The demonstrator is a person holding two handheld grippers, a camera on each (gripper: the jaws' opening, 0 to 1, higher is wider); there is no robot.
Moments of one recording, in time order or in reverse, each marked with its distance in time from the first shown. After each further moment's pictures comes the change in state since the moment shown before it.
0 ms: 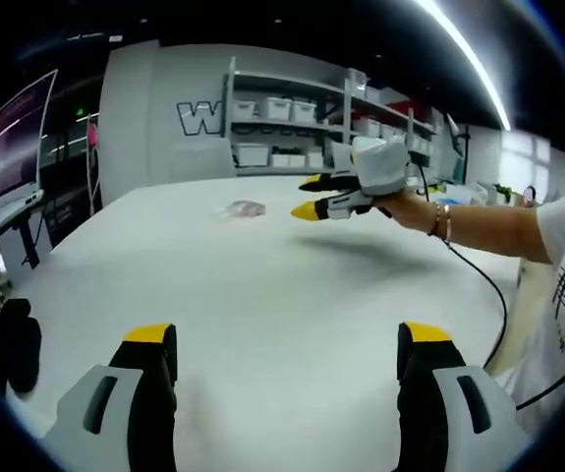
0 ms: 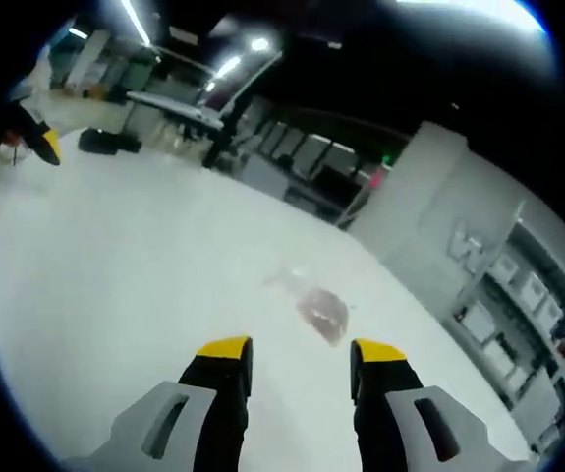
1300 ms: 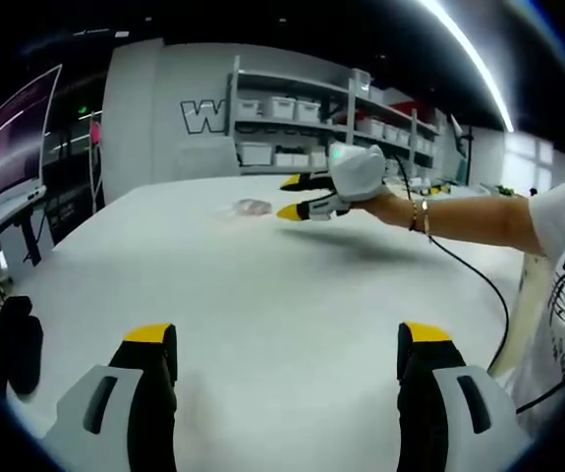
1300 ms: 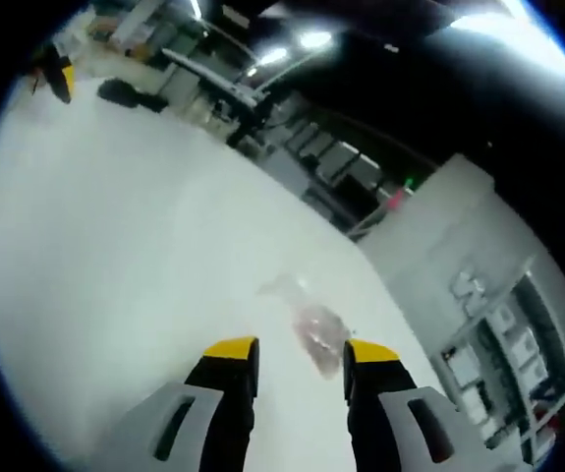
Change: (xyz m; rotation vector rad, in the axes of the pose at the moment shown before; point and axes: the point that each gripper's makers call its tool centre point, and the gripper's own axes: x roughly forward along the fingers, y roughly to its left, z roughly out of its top) left arm 0.005 0.010 0.002 -0.010 0.003 0.008; right arm 0.051 -0.006 0.008 -0.273 -0.008 0.023
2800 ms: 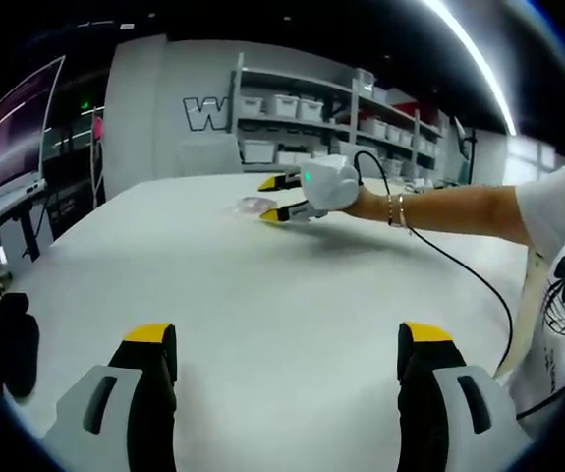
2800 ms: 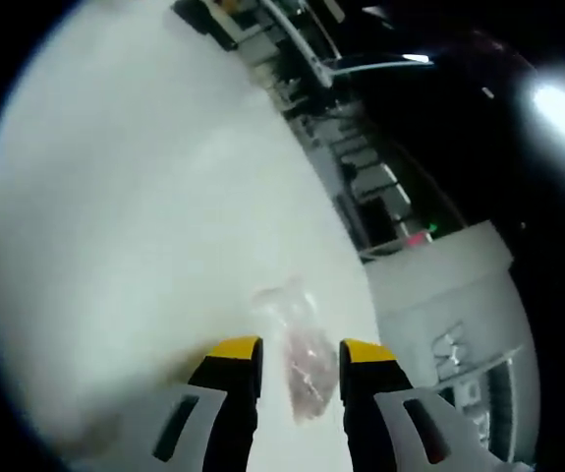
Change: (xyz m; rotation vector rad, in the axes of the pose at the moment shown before) left arm 0.005 0.011 -0.004 -0.019 0.006 0.003; right arm 0.044 0.011 0.008 -0.333 0.009 0.028
